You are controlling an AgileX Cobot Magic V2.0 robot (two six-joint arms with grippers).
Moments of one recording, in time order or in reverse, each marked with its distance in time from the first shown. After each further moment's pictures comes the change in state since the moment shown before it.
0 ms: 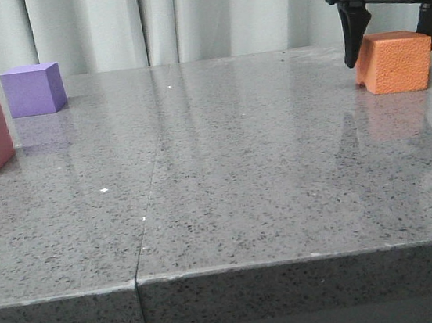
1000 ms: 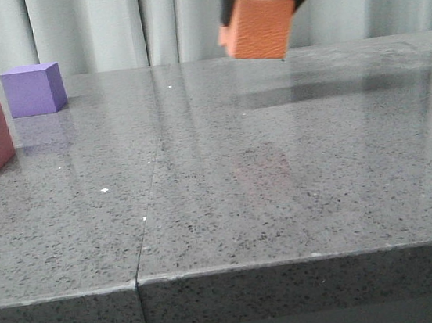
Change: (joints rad) left arm 0.000 0.000 0.000 0.000 0.000 0.000; right arm 0.307 0.000 -0.208 0.092 0.027 0.112
